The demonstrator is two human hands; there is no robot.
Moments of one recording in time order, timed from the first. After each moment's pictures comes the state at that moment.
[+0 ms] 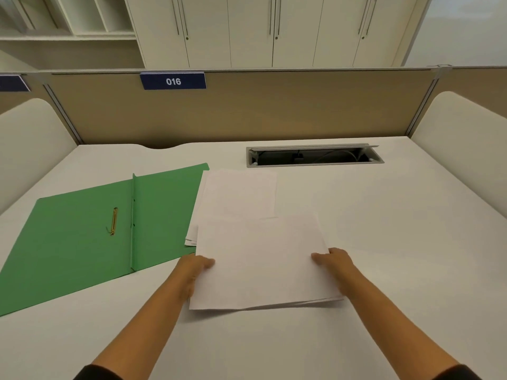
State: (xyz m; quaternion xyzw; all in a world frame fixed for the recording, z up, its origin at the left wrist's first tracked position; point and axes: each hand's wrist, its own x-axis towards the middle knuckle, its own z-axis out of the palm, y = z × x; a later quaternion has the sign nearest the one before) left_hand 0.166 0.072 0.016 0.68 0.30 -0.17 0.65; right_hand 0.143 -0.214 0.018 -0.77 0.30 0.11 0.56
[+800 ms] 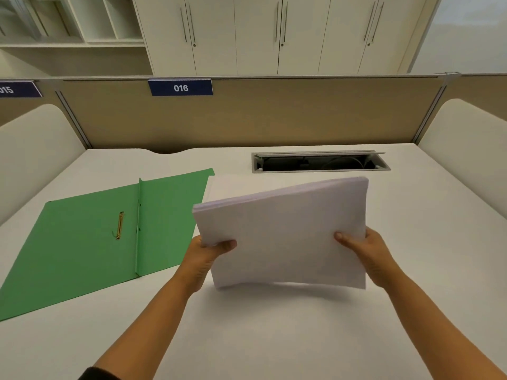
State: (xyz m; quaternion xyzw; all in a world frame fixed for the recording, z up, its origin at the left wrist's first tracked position) left_hand 0.171 0.061 0.046 0.65 0.03 -0.07 0.76; right_hand 0.145 -0.252 0.061 -0.74 0.08 -0.03 0.67
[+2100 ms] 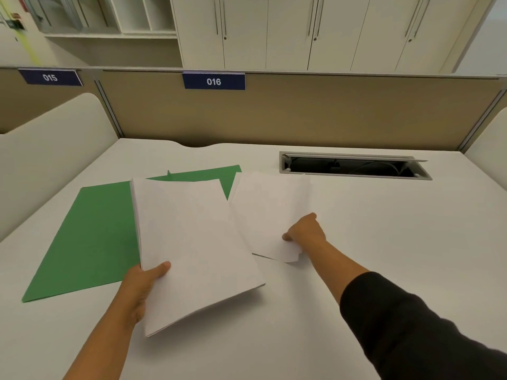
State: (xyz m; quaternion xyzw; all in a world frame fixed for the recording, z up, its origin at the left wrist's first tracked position) left_hand 0.133 0.185 0.035 0.65 0.33 0.00 0.69; right_hand 0.274 -0.099 0.031 -0.89 0.26 0.17 0.33
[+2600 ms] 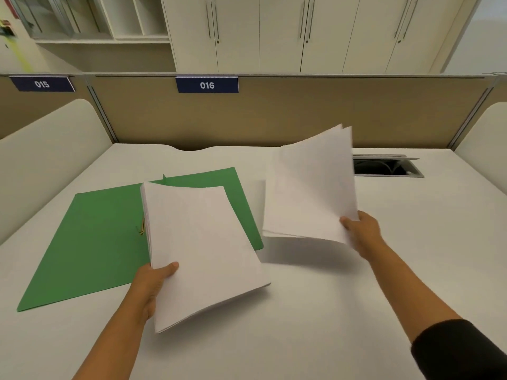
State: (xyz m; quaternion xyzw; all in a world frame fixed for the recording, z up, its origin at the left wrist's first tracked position) left_hand 0.142 0.165 0.042 0.65 0.32 -0.02 0.69; right_hand 0.235 -0.212 0.050 -0.79 0.24 -0.04 0.57
